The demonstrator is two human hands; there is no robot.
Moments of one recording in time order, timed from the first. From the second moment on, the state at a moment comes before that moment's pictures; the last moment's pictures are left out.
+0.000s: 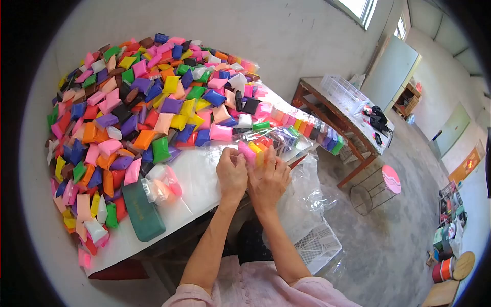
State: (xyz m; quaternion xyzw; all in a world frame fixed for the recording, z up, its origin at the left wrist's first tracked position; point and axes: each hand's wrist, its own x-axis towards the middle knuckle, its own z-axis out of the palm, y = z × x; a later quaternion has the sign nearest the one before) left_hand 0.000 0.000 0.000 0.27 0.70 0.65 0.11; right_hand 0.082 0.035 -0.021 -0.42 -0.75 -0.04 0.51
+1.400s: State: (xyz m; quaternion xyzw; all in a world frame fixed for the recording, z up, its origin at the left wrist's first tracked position) left_hand -0.011 0.009 -0.011 0.41 0.73 0.54 -0.02; right_hand 0.095 0.046 -0.008 -0.30 -0.82 0.09 0.47
